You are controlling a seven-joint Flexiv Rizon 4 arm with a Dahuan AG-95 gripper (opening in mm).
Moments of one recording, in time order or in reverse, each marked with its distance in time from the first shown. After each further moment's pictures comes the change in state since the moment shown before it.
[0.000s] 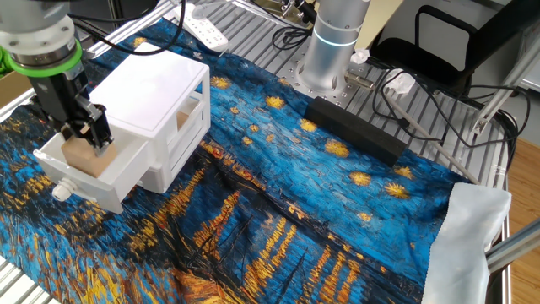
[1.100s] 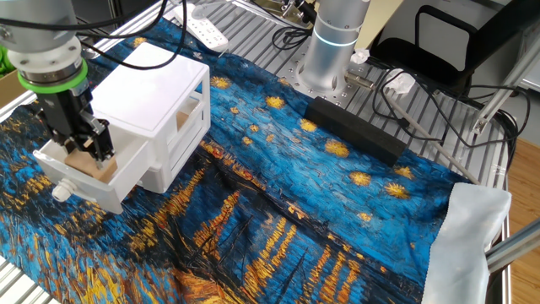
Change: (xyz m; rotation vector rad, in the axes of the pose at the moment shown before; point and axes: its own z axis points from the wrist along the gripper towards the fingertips) arm -0.004 -0.003 0.032 -0.003 -0.036 -0.003
